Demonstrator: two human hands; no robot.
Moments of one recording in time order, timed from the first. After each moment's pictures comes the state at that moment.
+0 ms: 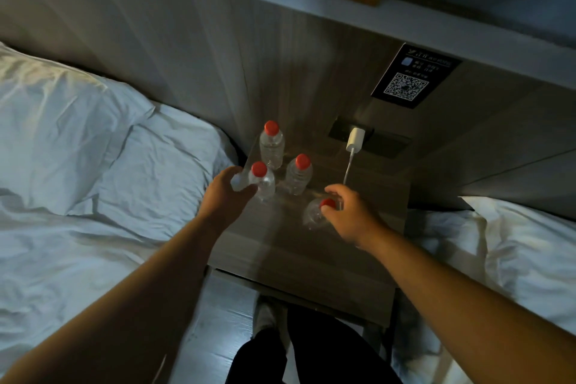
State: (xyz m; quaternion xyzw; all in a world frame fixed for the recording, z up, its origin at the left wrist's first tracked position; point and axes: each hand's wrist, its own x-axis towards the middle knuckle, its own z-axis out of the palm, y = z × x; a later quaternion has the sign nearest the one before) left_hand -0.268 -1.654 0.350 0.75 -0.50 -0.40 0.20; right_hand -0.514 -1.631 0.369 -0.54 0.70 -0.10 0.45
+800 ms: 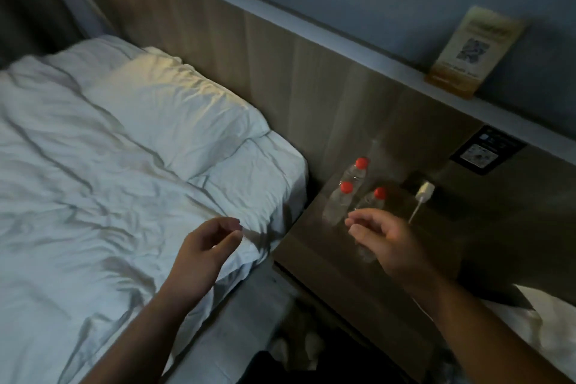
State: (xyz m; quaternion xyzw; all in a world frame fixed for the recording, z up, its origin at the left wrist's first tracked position) left_hand -0.143 -1.399 0.497 0.68 -0.31 -0.44 0.50; right_hand -0.408 -1.514 0.519 -0.60 0.52 -0.26 0.55
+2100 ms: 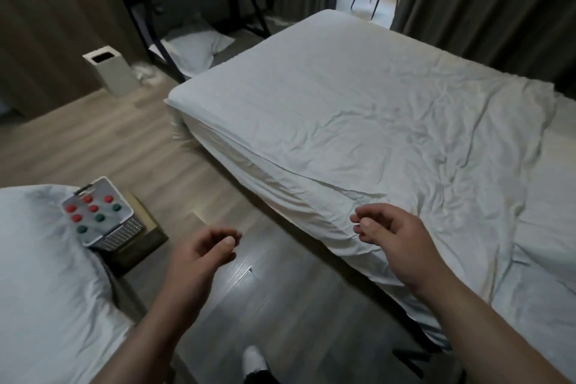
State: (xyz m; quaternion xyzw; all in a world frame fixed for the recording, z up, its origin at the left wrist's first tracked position) left_hand -0.369 -0.955 0.515 0.66 0.26 0.11 0.69; right_hand -0.232 -1.213 0.550 -0.77 -0.08 0.16 0.61
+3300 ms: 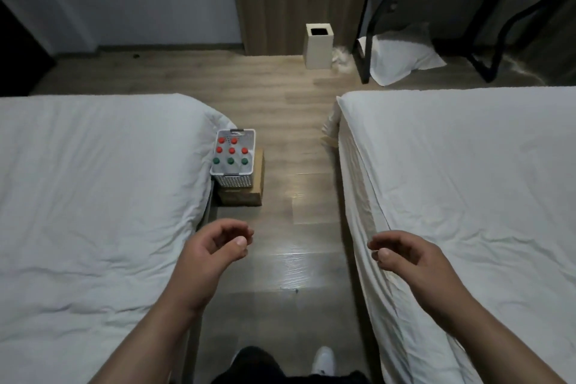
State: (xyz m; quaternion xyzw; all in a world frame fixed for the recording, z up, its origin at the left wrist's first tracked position) left_hand -0.343 -0.876 0.522 0.54 0.47 0.35 0.60; right_hand -0.054 -0.993 0.531 -0.70 -0.36 0.44 0.43
